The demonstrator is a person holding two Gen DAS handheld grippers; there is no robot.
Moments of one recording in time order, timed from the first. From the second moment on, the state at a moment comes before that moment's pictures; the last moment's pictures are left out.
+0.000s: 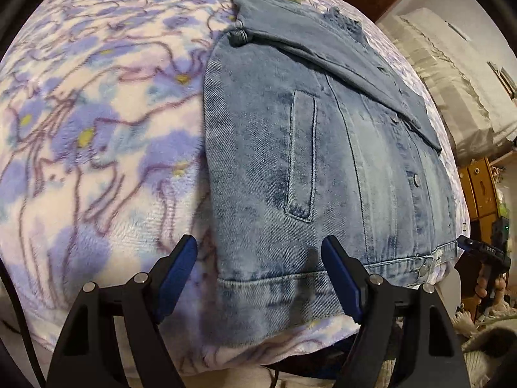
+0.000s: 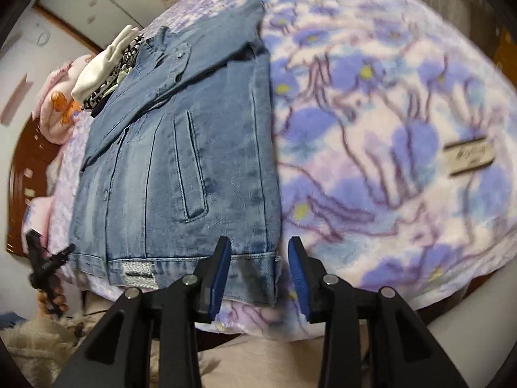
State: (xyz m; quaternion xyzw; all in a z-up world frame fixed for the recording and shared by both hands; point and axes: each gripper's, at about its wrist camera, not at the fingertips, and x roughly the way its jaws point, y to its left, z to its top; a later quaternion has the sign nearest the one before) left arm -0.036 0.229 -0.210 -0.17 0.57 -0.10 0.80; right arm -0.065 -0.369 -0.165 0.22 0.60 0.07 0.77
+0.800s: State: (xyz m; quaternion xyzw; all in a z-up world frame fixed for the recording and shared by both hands) left arm -0.020 0.219 -0.219 -0.16 0.60 -0.18 0.76; right arm -0.053 -0.354 -0.202 0.27 0.62 0.19 0.71
